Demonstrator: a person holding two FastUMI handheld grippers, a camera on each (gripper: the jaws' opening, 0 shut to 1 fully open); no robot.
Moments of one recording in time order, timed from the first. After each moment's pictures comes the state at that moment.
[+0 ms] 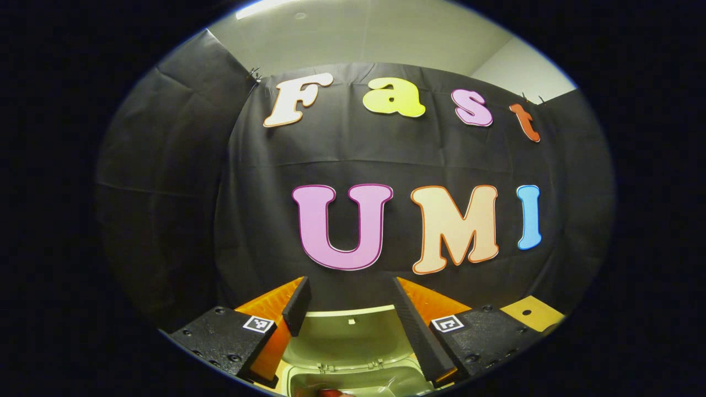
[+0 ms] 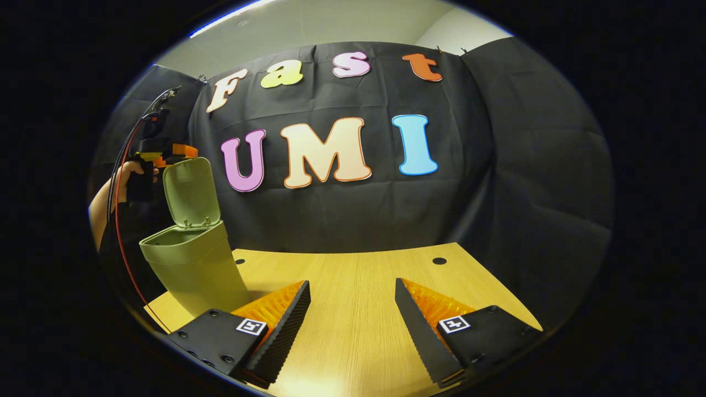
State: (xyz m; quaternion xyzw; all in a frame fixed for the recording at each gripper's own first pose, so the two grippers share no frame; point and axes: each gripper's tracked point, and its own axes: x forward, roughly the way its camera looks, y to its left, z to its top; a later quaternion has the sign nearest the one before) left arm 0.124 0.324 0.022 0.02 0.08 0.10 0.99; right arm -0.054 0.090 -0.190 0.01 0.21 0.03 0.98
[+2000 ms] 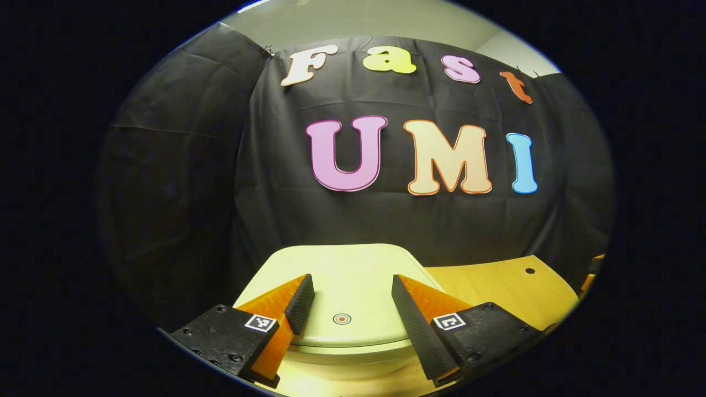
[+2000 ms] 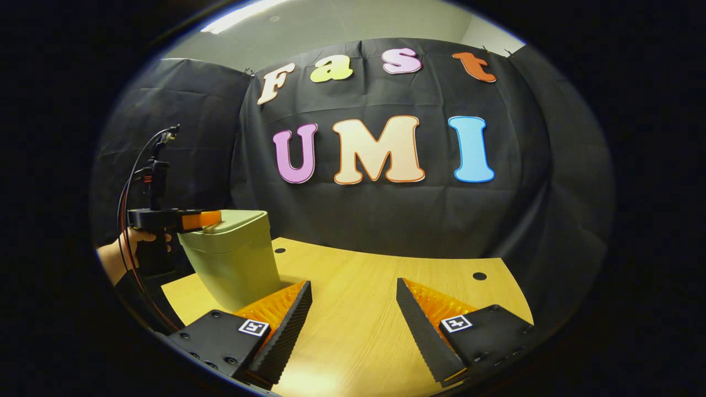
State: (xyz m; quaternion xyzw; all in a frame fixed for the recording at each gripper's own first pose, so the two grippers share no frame) left arm -0.013 0.270 -0.124 0.01 0.18 0.14 0.97; right arm -0.037 0.125 -0.187 -0.01 0.22 0.18 0.96
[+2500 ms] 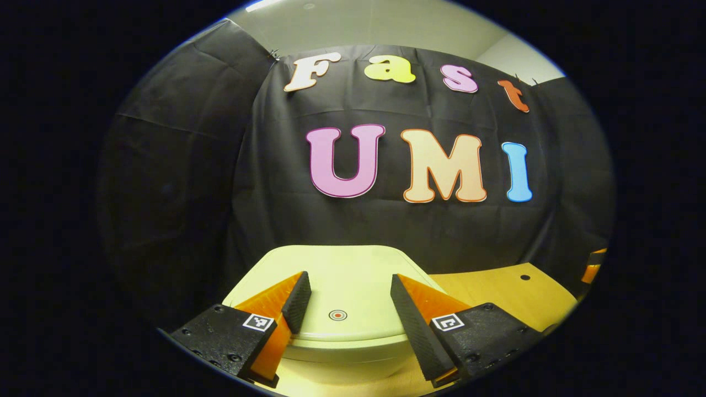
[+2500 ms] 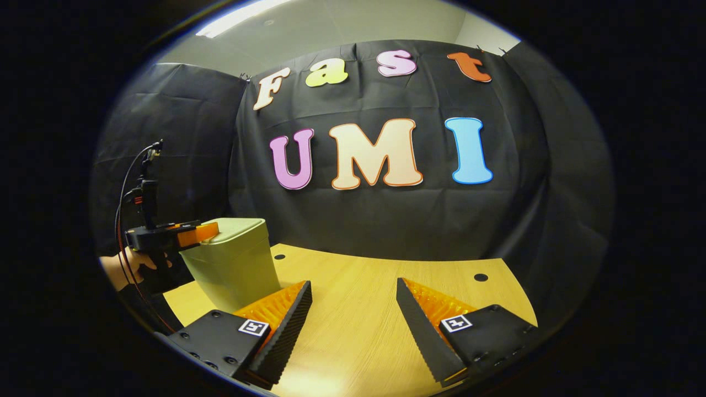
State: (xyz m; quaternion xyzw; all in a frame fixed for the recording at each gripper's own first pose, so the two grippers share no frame) left arm -0.022 0.254 -0.121 0.00 0.13 0.12 0.98; right arm -0.027 0.124 -0.169 0.00 0.20 0.17 0.96
